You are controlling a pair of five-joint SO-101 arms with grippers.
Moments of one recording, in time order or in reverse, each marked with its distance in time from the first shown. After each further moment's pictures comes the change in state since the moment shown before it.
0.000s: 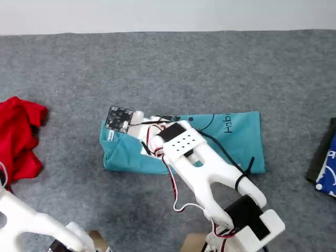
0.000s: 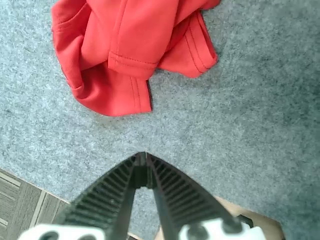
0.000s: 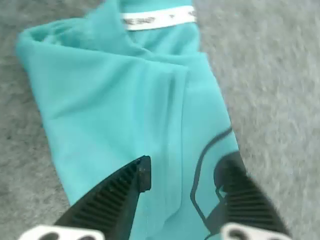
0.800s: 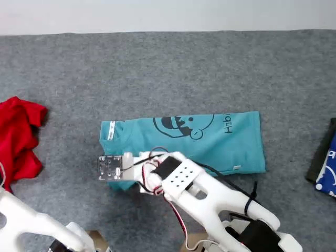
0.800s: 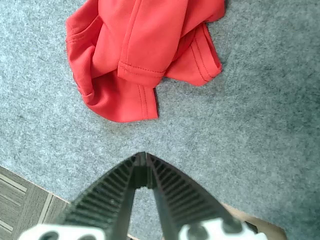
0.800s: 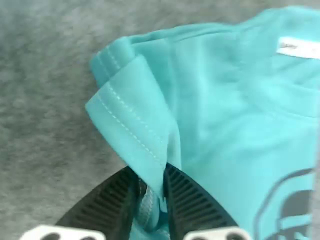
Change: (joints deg) left arm 0.0 0.0 -2.5 0.0 0.0; right arm -12.0 -14.8 17.6 0.0 7.0
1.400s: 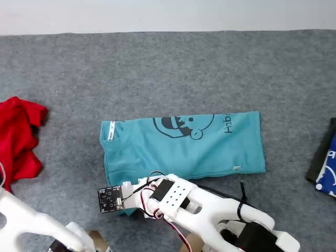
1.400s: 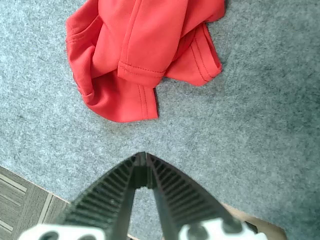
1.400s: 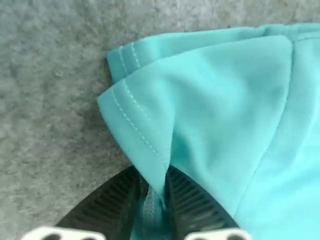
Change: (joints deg) left arm 0.0 0.0 0.0 0.0 0.0; right arm -9.1 0.9 13.6 -6.2 -1.2
